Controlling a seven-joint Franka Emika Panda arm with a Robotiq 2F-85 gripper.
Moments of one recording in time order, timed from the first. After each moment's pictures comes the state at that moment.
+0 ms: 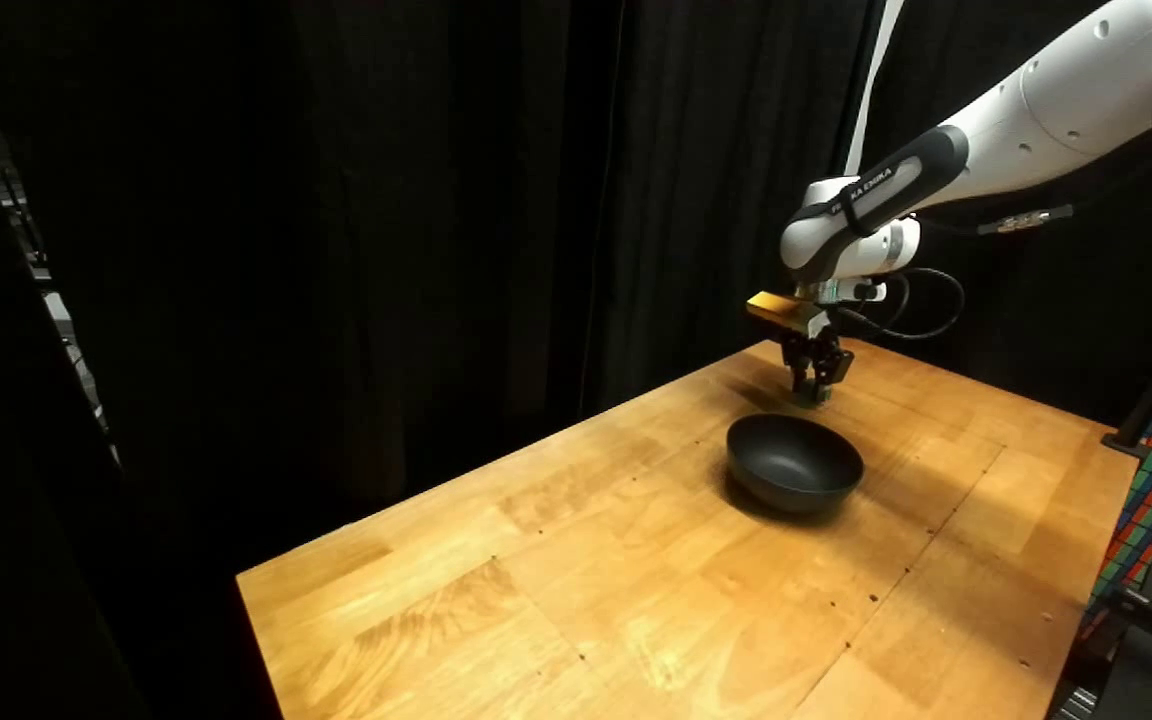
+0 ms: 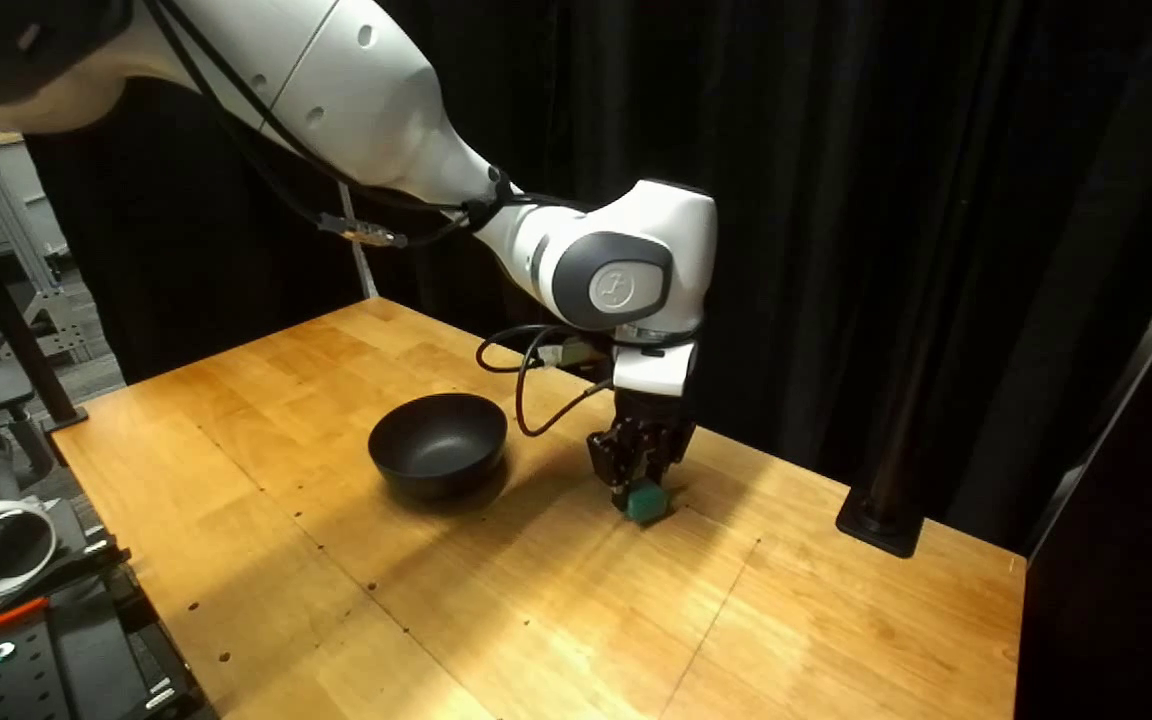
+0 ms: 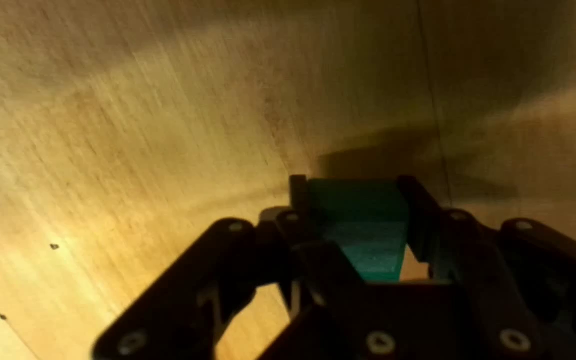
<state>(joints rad) -0.13 0.91 -0.22 -1.41 0.13 2.18 1.45</state>
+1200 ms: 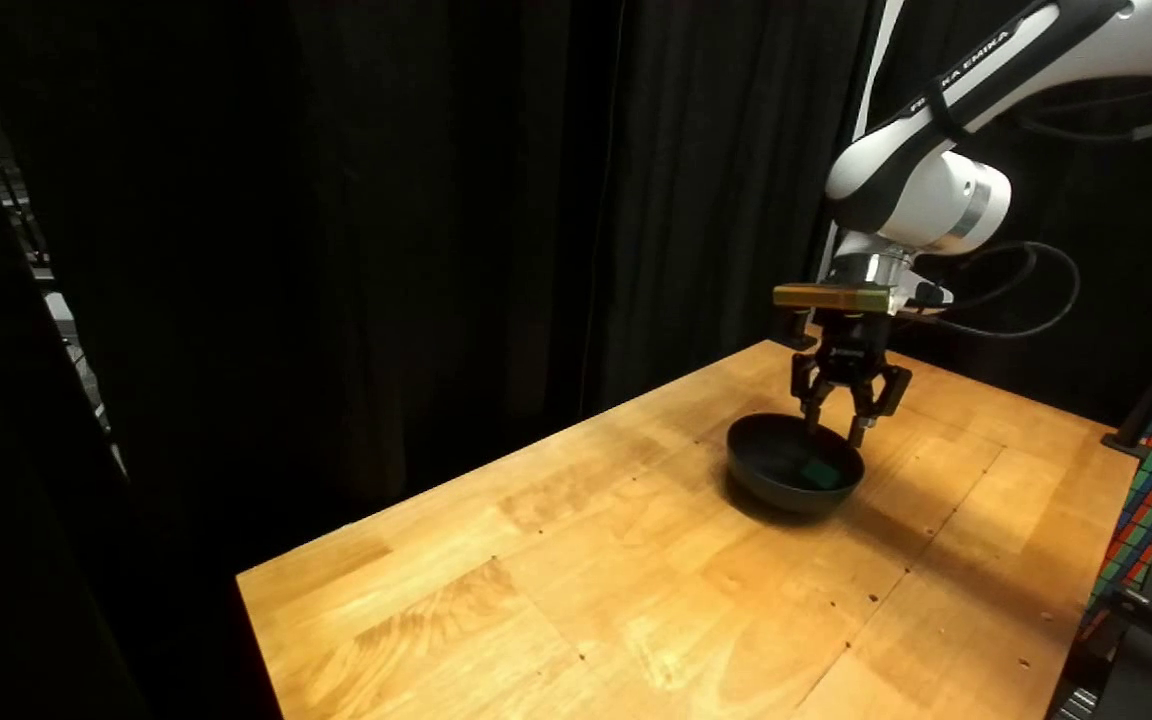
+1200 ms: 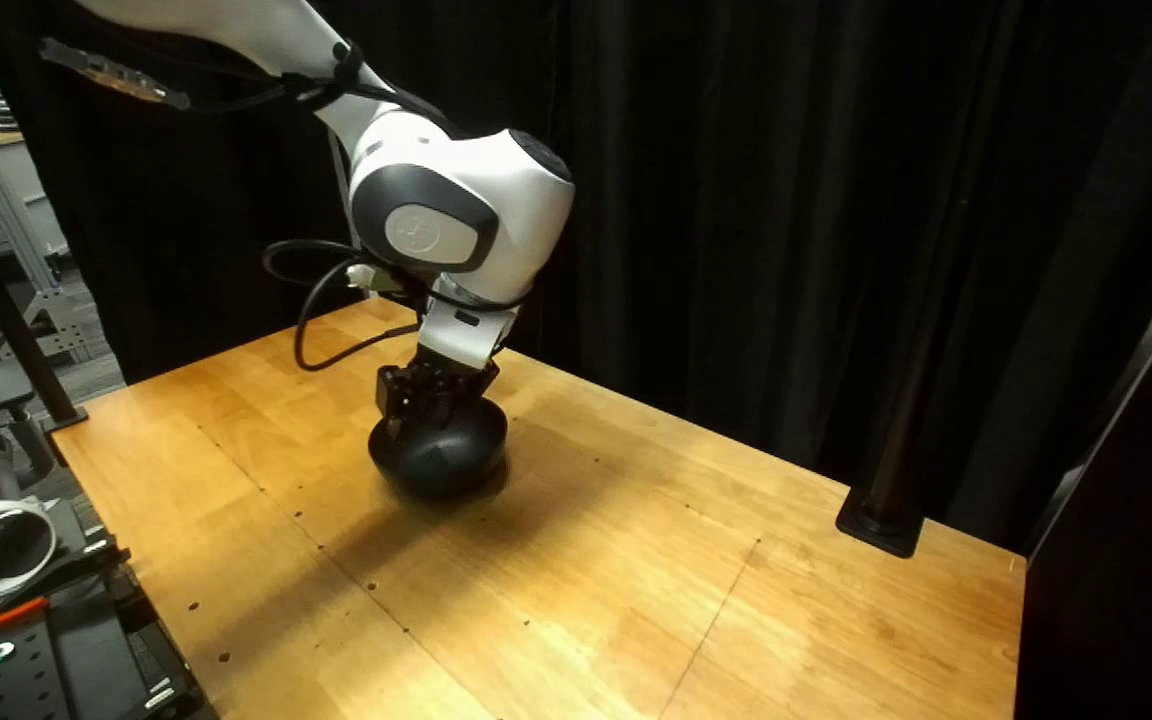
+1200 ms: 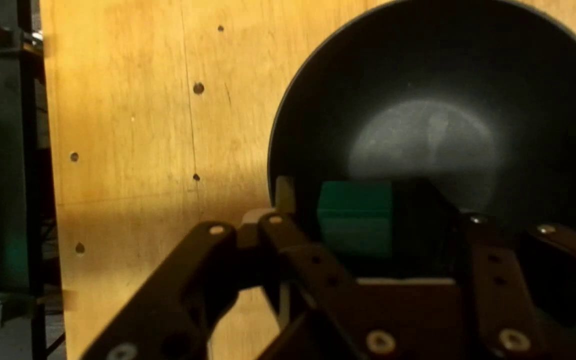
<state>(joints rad) -0.10 0.44 -0.08 -2.03 0.45 2.08 1.17</state>
